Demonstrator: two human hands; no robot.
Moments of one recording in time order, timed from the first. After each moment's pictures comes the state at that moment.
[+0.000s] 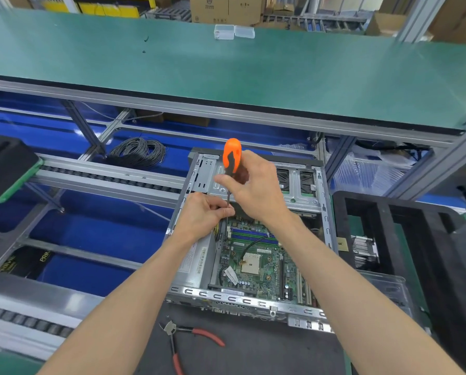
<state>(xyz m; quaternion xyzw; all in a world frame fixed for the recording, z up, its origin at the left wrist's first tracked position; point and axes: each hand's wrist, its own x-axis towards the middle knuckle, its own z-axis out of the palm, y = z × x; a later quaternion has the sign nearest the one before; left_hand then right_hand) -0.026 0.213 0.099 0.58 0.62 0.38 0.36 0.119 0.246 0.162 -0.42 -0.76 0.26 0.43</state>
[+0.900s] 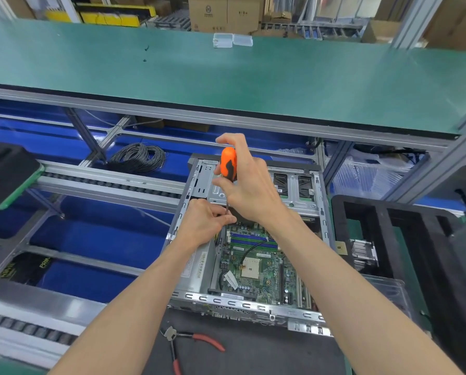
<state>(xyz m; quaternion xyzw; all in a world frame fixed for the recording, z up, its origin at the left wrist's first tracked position) -0.024 0.214 0.093 0.63 0.62 0.35 0.30 0.114 0.239 0.191 -0.39 -0.80 0.25 0.38</state>
